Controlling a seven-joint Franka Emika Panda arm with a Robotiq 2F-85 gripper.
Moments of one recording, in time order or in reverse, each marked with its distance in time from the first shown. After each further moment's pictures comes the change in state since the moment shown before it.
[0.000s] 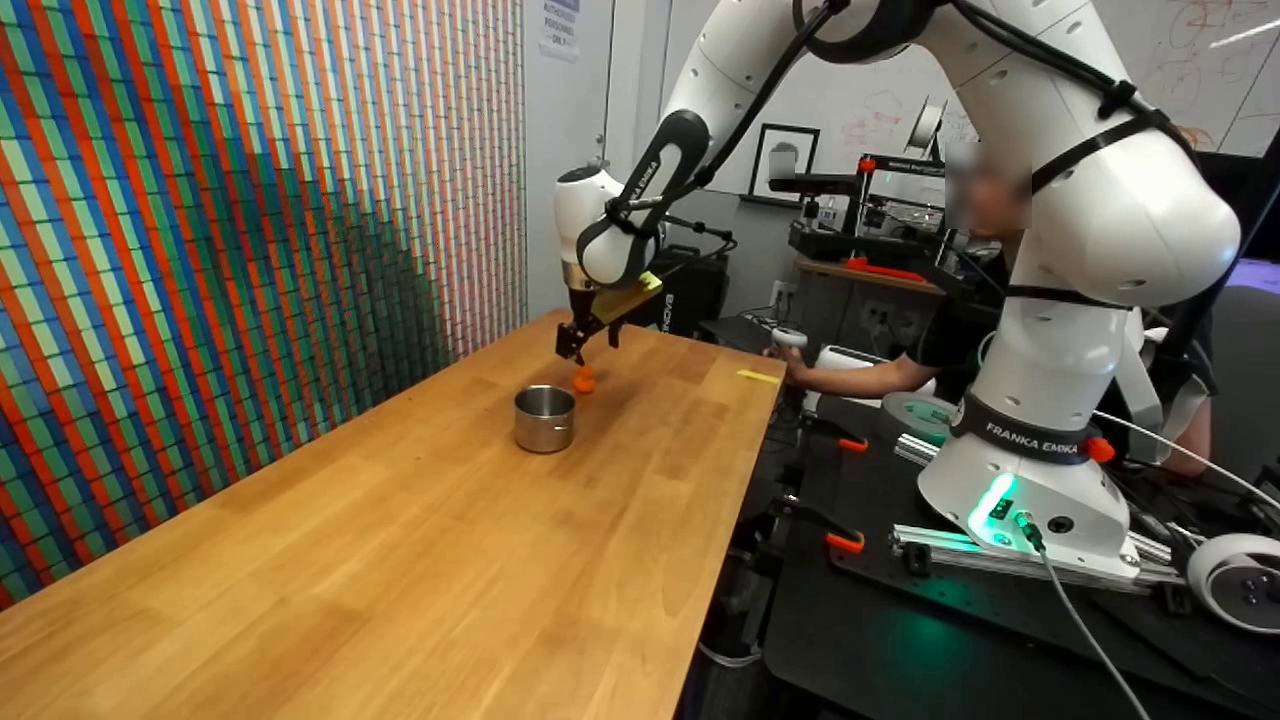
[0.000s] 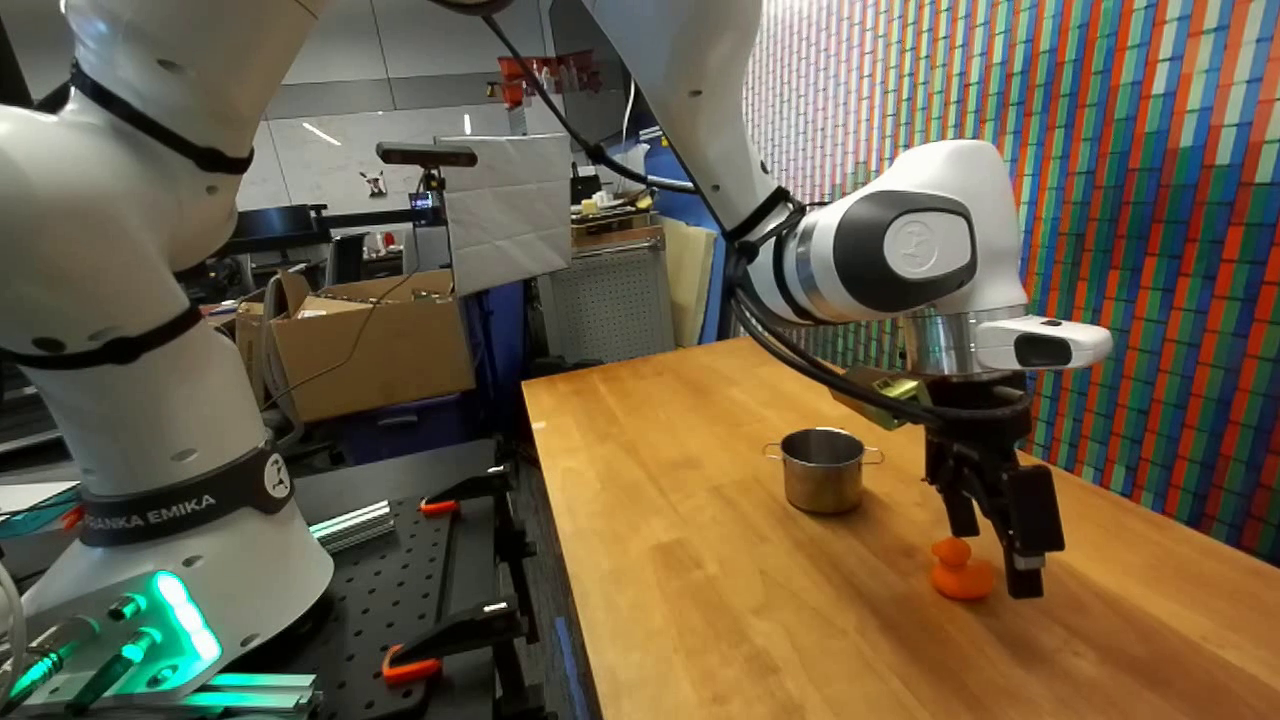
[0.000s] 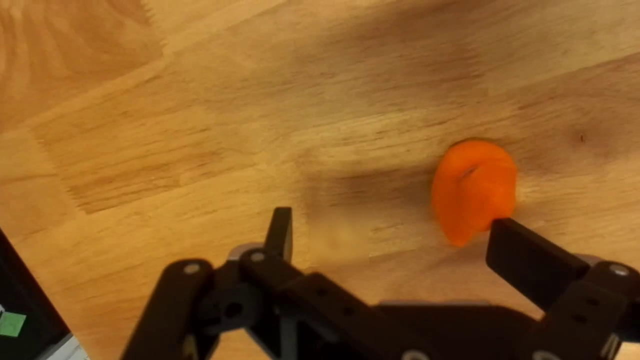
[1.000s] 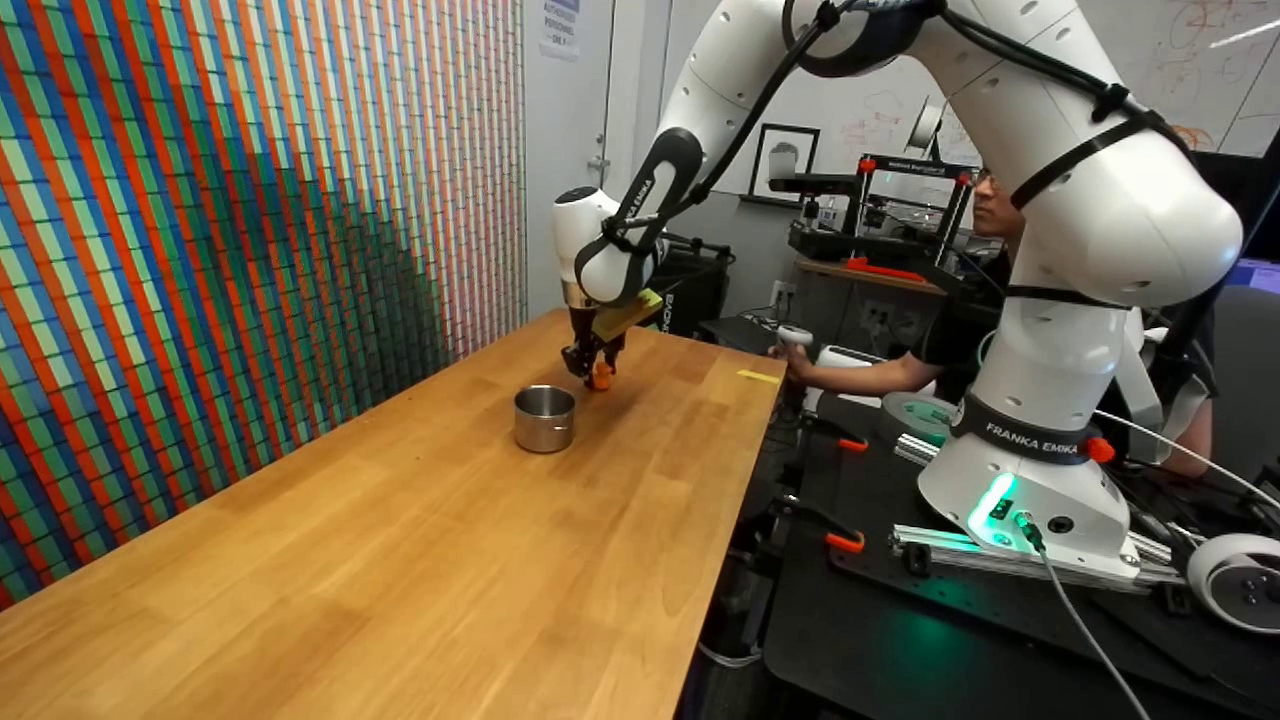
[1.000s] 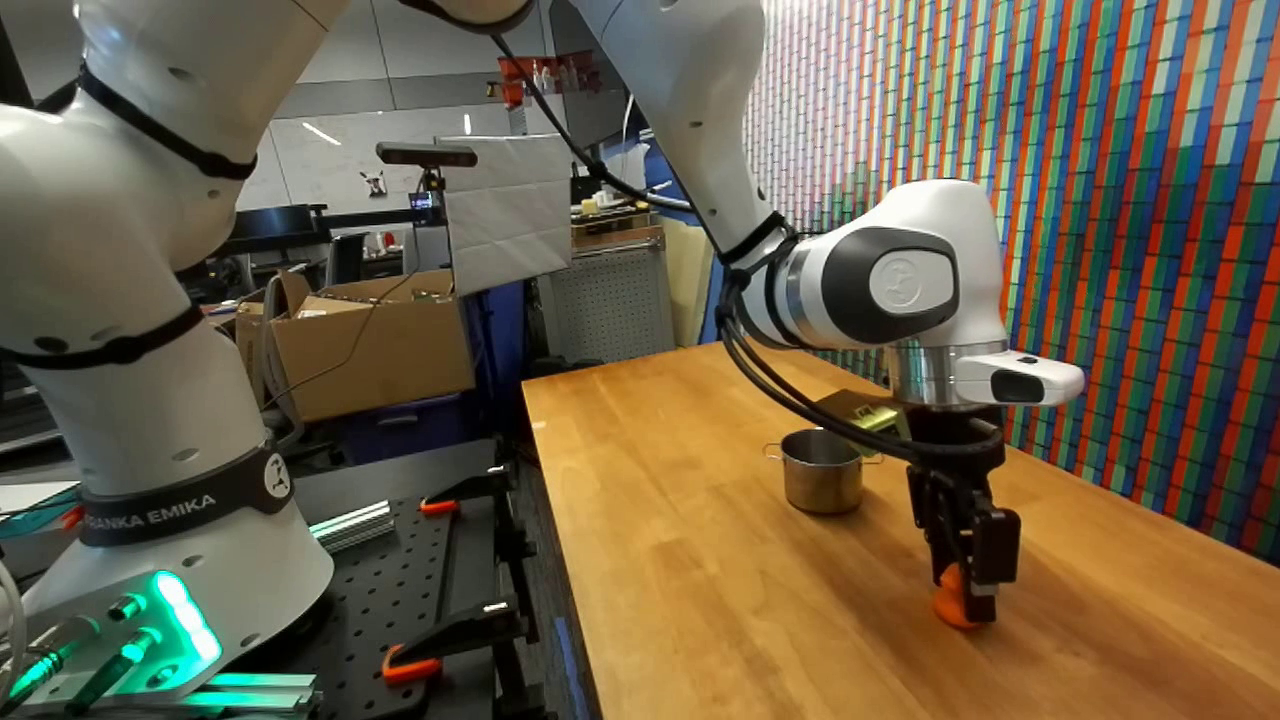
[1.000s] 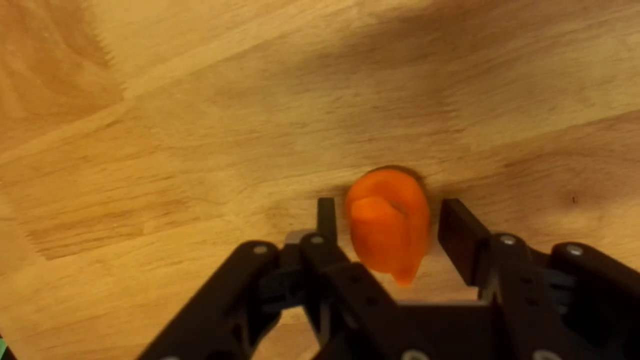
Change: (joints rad) arm 0.015 0.046 0.003 0.000 0.028 0.000 -0.004
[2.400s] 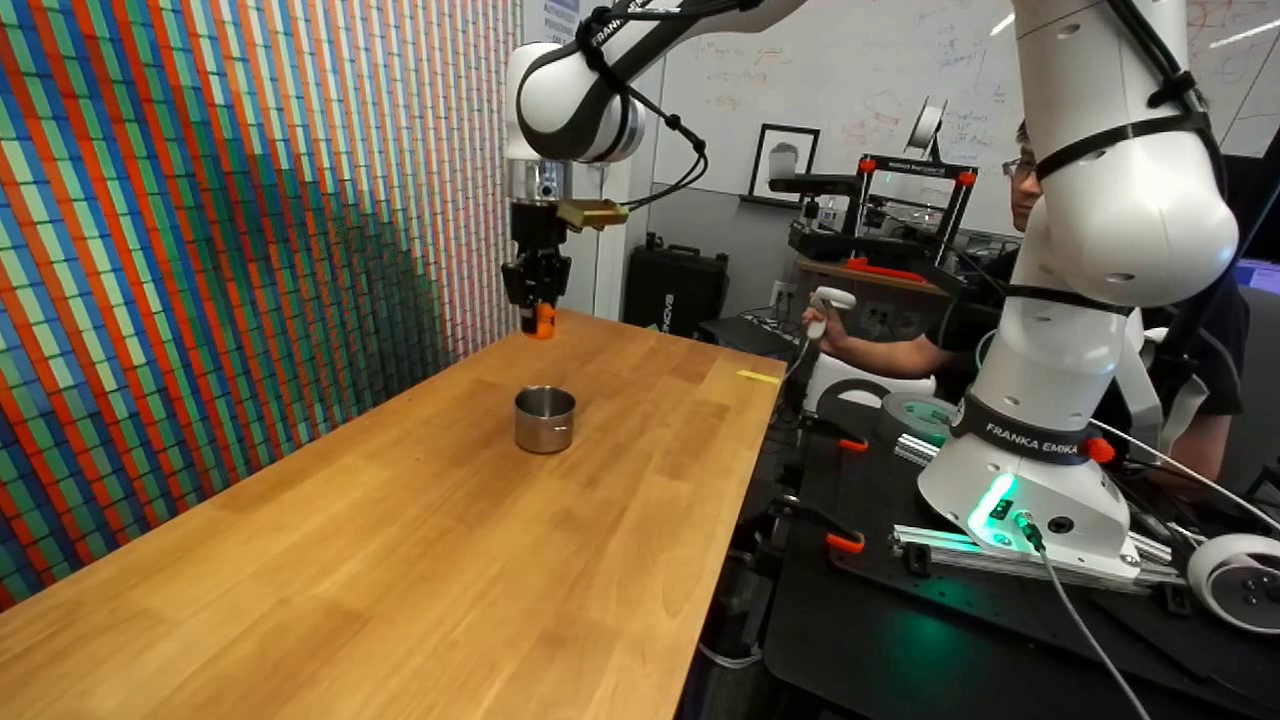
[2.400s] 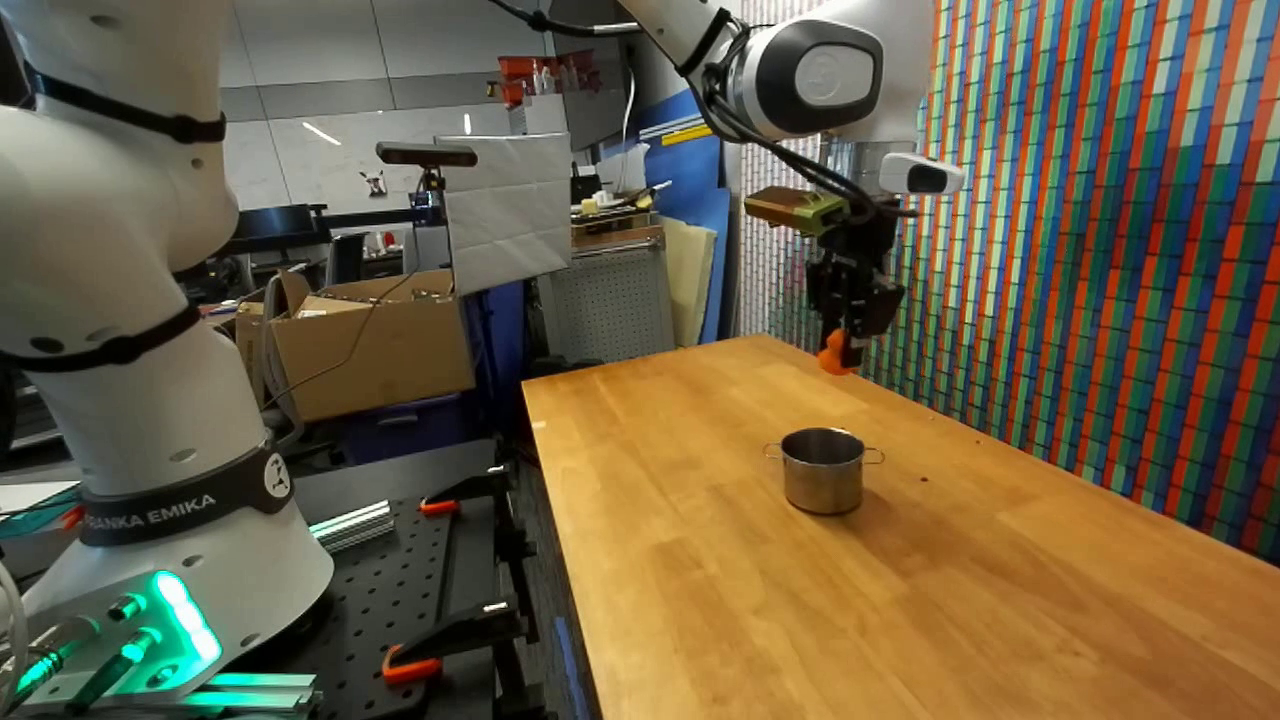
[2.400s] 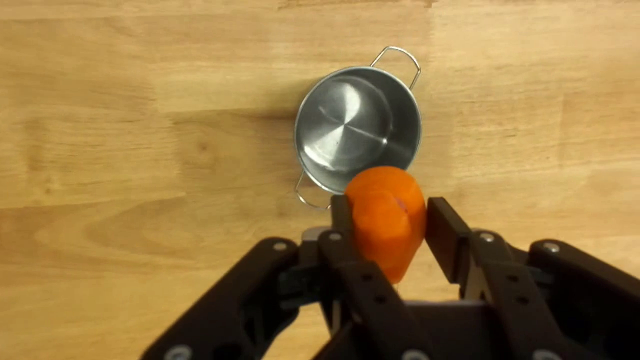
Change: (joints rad) arm -0.028 -0.338 0.262 -0.029 0.295 -0.324 -0.380
